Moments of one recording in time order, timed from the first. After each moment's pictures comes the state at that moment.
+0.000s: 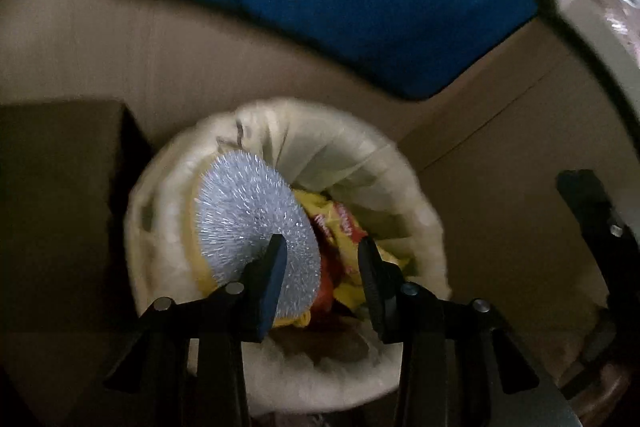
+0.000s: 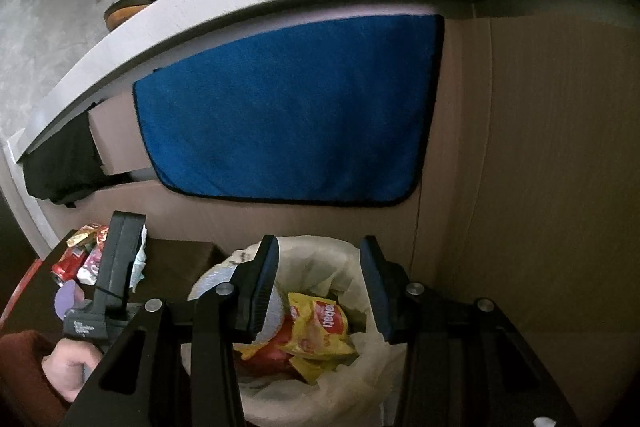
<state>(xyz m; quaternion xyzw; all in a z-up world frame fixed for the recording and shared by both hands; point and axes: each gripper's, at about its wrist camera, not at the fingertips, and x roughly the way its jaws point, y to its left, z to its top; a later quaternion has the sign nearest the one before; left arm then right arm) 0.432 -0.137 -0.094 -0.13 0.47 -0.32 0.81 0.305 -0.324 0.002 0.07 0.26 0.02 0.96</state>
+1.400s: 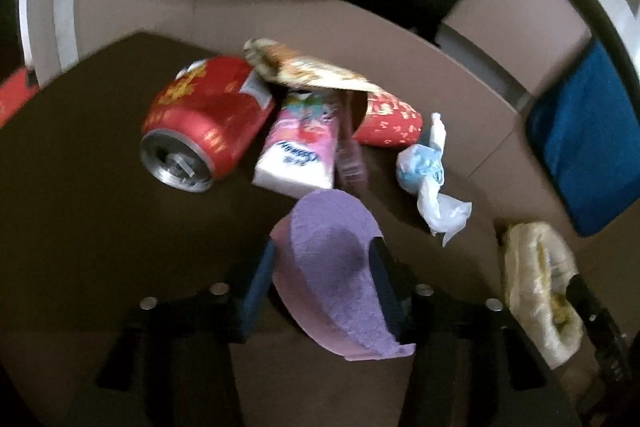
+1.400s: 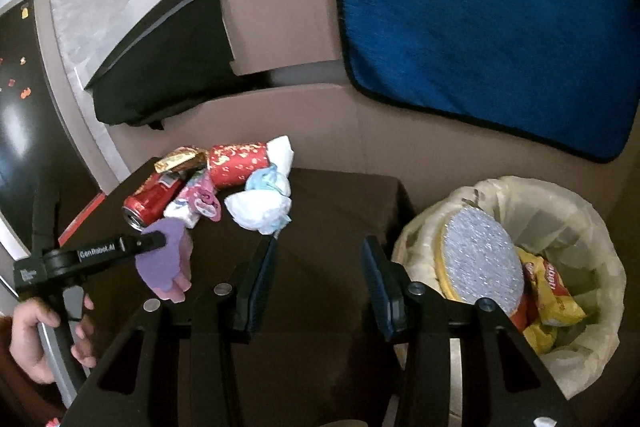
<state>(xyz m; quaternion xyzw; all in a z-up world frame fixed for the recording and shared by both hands) 0.348 0.148 -0.110 -0.19 0.41 0.03 0.89 0.336 -0.132 -0.067 0.04 0.34 0.18 0.92</state>
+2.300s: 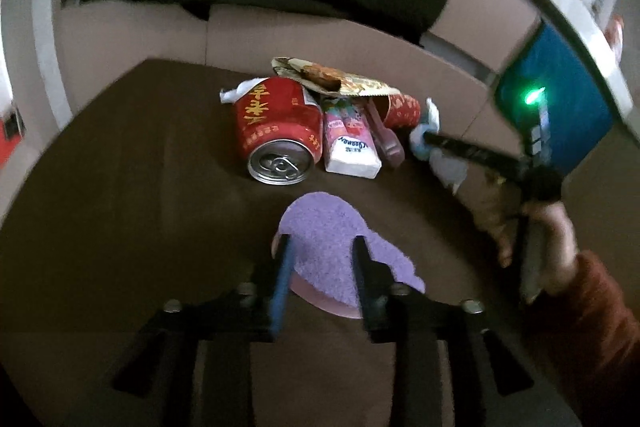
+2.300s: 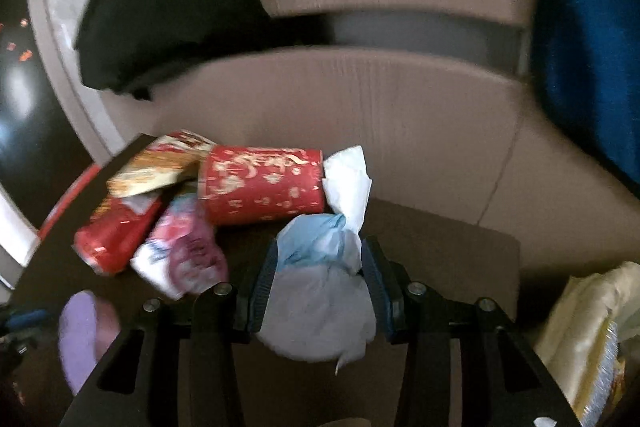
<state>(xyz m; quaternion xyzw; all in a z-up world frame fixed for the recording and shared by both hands) 0.285 0.237 -0.086 -0.15 0.41 -0.06 0.90 0.475 0.003 -0.113 -0.01 0.41 0.21 0.89</state>
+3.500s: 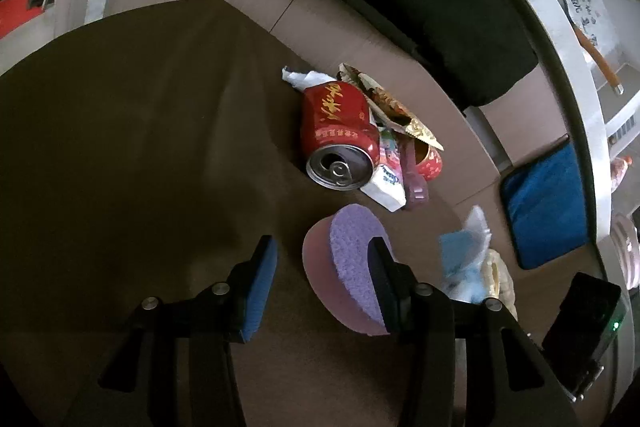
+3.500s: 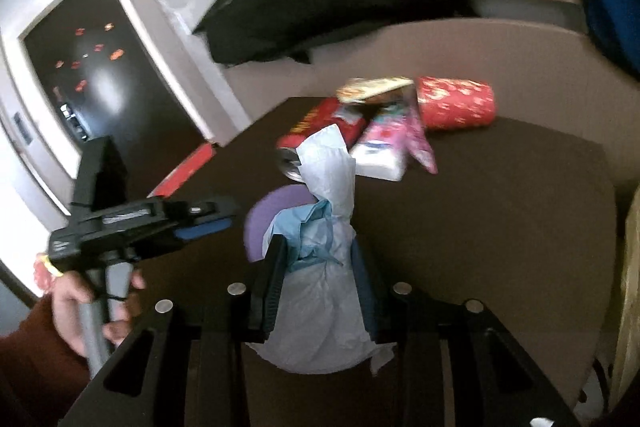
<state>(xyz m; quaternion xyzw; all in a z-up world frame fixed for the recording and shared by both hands) 0.271 0.301 -0.114 -0.35 0.38 -0.04 0.86 0.314 0.033 -0.080 0.06 0.39 0.40 0.82</state>
